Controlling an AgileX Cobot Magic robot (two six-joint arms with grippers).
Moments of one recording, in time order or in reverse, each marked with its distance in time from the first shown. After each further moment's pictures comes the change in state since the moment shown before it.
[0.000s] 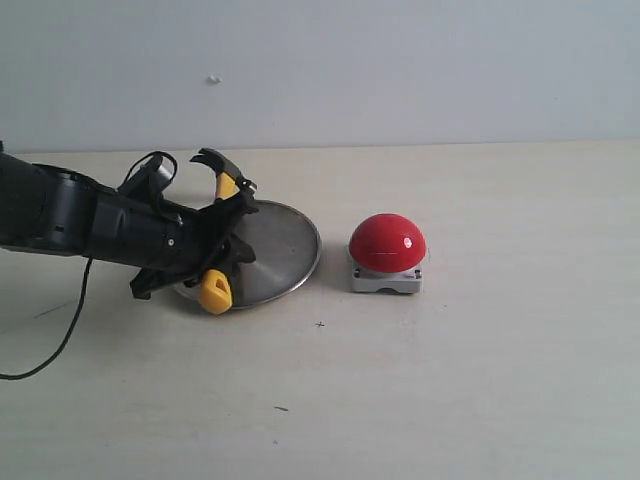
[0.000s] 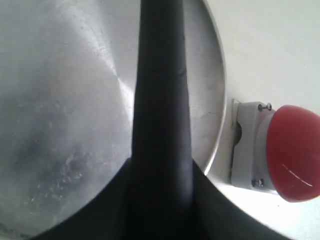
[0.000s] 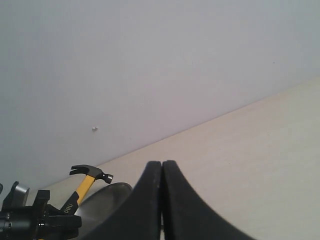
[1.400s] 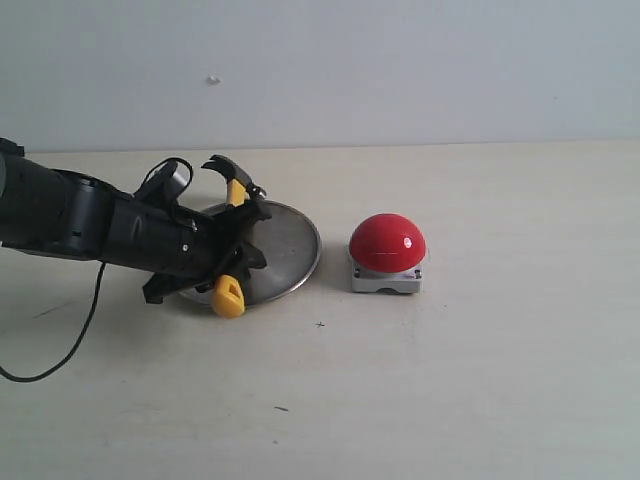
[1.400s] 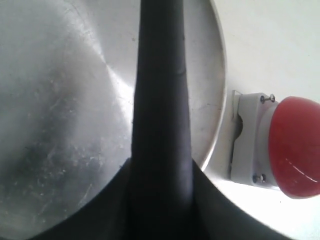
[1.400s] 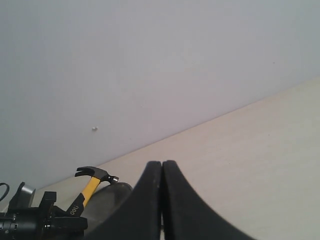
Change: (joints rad) left arm -0.032 0.023 -0.016 0.000 -0.011 -0.019; right arm 0.000 0.000 0.000 0.000 0.000 0.000
